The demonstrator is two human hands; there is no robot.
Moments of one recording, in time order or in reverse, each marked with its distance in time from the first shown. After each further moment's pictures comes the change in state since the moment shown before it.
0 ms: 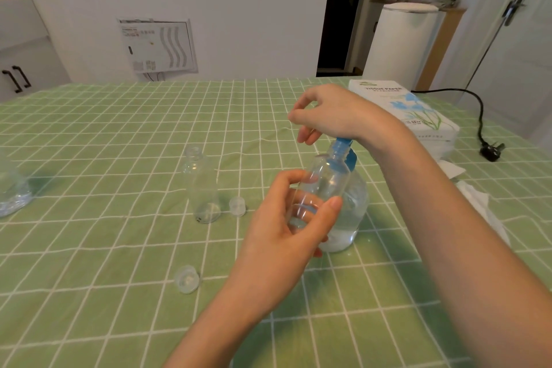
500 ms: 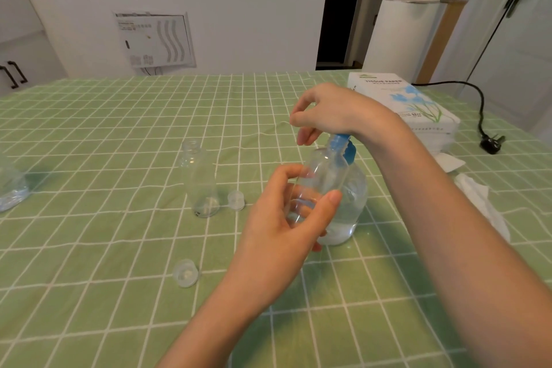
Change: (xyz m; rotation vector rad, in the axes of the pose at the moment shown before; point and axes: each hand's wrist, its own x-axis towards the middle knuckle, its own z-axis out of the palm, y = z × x) left_hand 0.000 0.001 0.000 0.006 0.007 -0.009; right_hand -0.001 0.002 0.002 -0.034 -0.058 0.032
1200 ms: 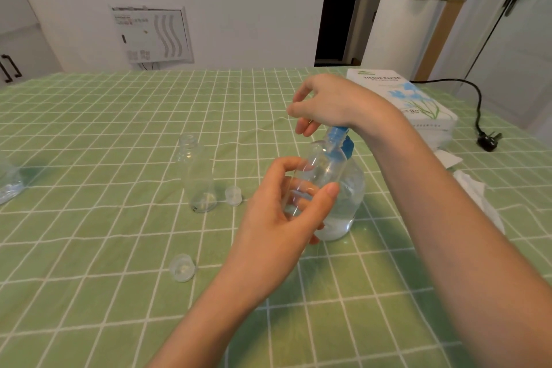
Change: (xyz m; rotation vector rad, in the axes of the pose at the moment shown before) left_hand 0.004 0.004 0.001 0.024 -0.003 0.036; right_hand 0.002 -0.004 -0.008 -0.056 0.063 -0.003
